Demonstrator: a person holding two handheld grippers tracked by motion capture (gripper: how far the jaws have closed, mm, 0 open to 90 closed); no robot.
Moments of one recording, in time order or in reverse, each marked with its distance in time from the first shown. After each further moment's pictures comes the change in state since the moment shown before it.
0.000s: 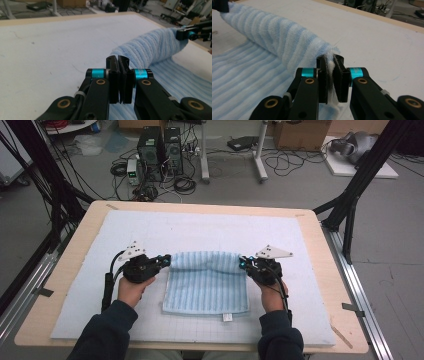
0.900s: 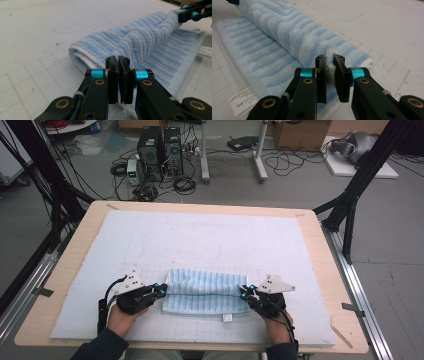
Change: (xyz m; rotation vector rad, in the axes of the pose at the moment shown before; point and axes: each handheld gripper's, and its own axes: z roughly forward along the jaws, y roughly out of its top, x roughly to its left) left arm -0.027 -0.056 -0.035 0.085 -0.044 0.099; right arm 0.041 -0.057 -0.036 0.044 0.047 -0.061
